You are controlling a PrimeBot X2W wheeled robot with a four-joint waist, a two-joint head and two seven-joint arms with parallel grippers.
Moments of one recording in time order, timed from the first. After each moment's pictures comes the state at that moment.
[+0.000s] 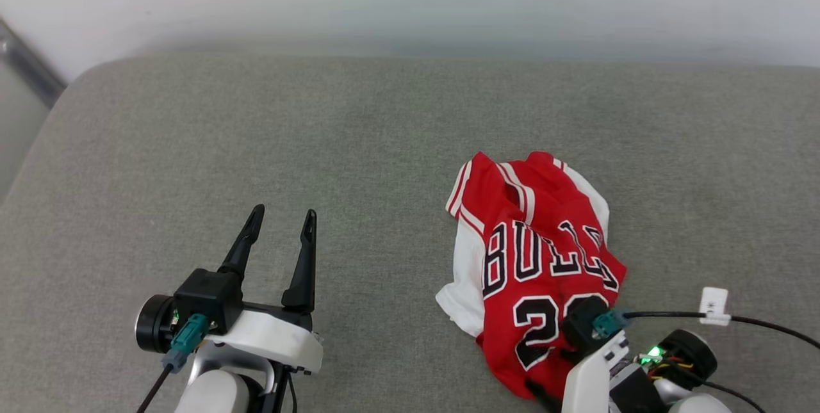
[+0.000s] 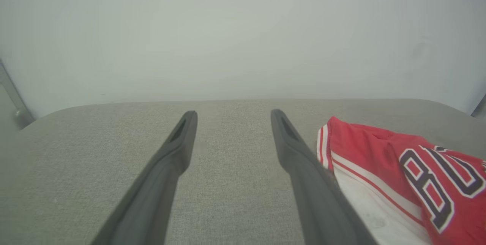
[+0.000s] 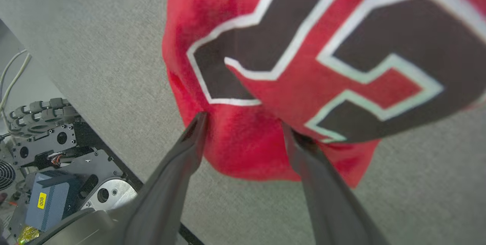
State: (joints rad) left arm -0.15 0.21 -0.28 0.09 -0.32 0.05 -0.26; right arm -0.12 -0.36 0.52 -0.01 0.37 0.13 0.64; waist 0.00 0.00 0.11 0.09
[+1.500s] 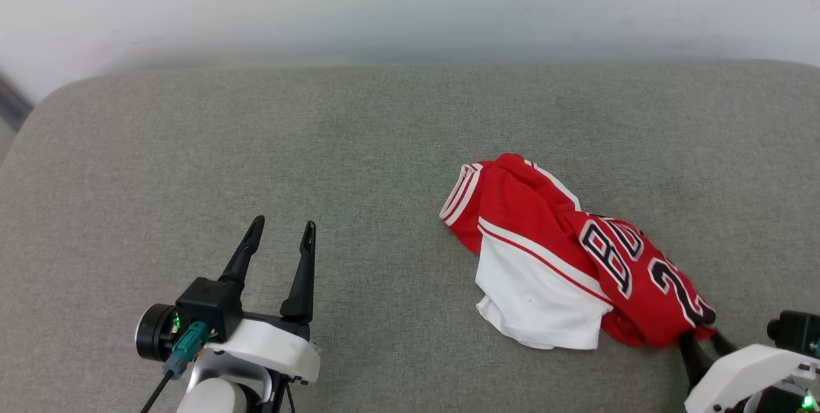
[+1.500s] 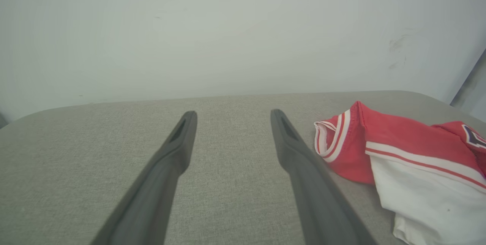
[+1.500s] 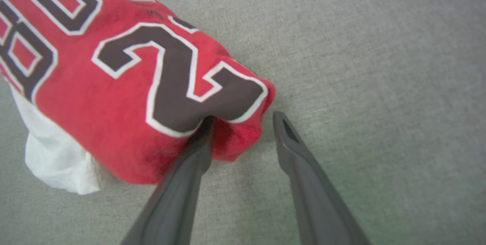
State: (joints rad) left arm -0.13 0.17 -0.22 0.13 -0.27 0.00 -0.26; right arm 0.00 -0.07 -0.21 0.26 0.38 0.13 0.30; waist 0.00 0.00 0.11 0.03
